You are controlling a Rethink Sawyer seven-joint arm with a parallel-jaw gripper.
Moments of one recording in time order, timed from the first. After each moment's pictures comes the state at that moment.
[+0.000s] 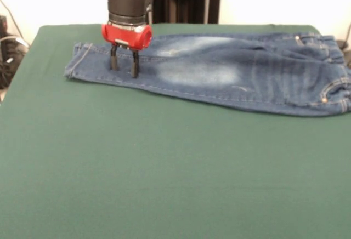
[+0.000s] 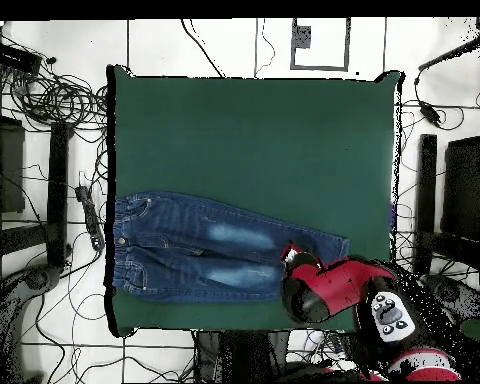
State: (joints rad) arm -0.45 -0.50 0.04 1.78 -1.04 0.05 2.82
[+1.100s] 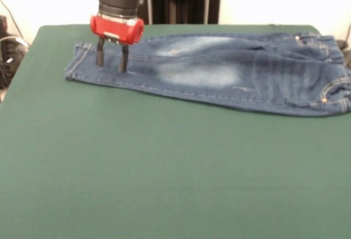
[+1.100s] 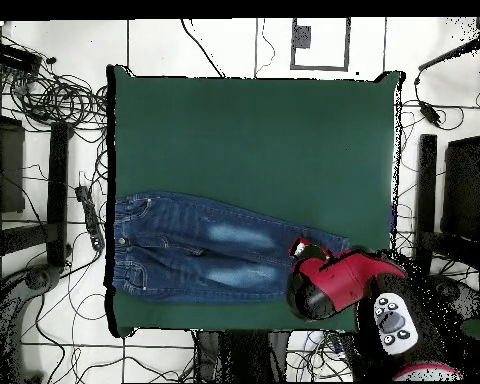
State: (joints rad) arm -0.42 -0.59 0.04 1.77 -1.12 0.10 2.82
